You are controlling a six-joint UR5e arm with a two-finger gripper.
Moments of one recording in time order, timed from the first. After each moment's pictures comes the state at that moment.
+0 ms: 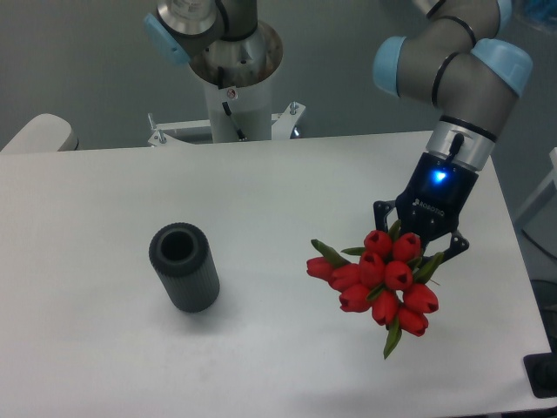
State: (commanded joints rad) arm 2.80 -1.94 -1.55 -0.87 0.65 1.26
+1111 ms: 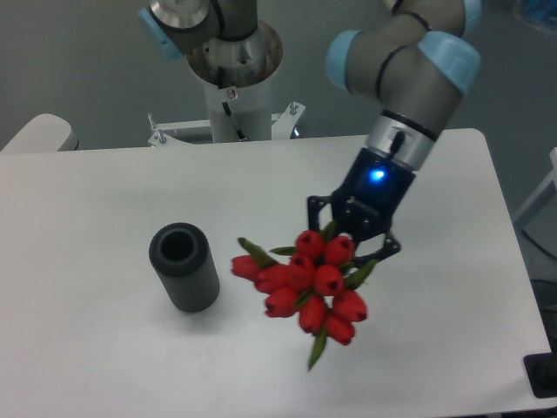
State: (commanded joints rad) arm 2.60 -1.85 -1.59 -0.79 0.64 0.87
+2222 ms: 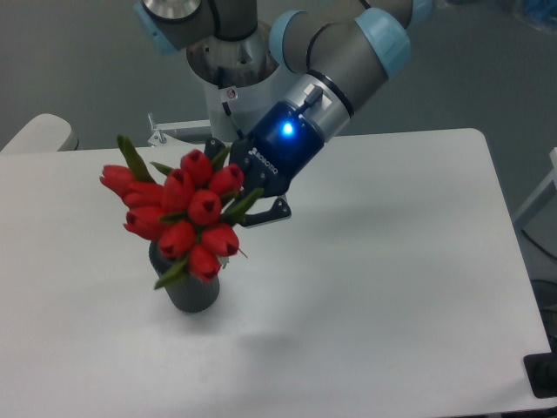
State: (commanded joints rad) arm 2.57 -1.71 -1.72 -0.78 0.32 0.87
